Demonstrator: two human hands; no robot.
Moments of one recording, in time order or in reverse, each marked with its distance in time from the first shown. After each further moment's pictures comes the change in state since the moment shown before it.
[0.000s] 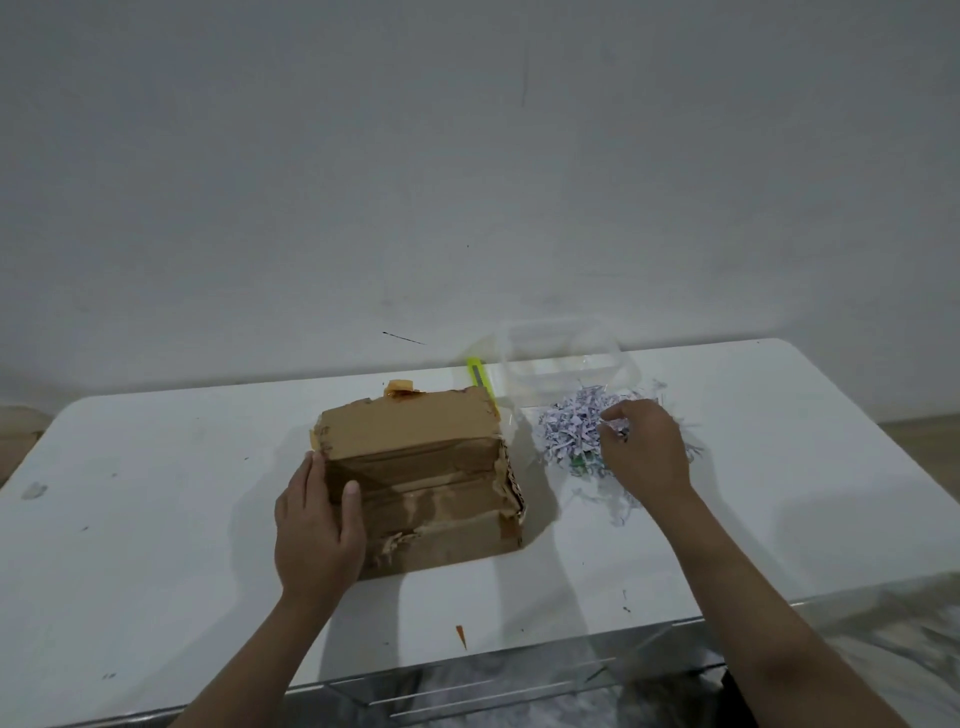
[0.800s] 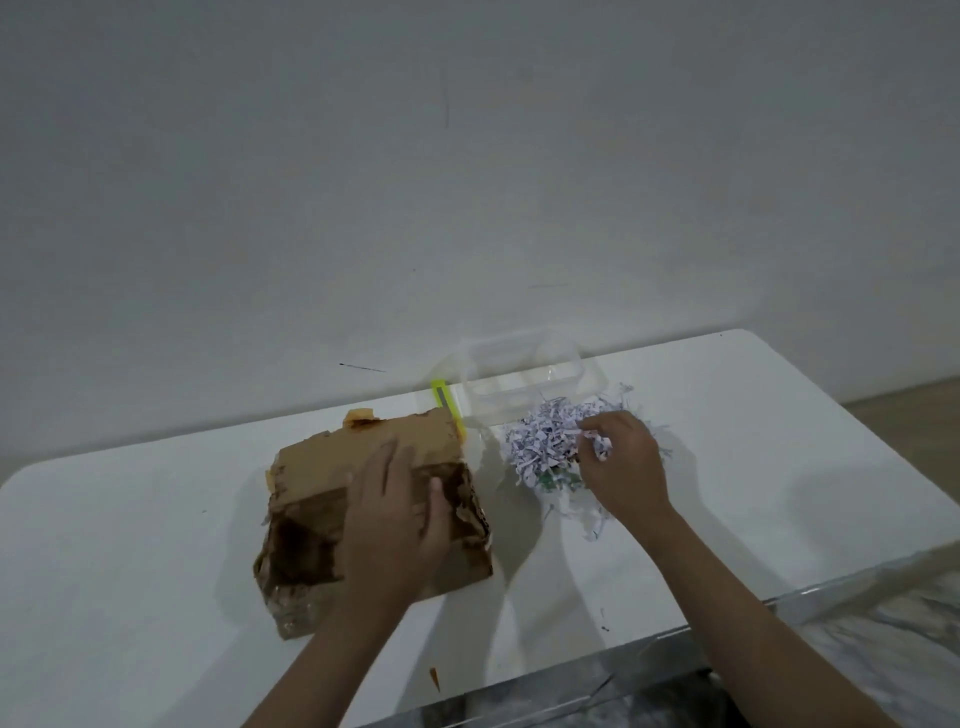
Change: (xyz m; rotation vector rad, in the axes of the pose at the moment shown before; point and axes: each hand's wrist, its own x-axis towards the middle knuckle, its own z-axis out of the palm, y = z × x) left_hand -0.003 0.105 0.029 0.003 -0.025 0.428; right_hand -0.001 0.030 0.004 0.127 0.117 -0.087
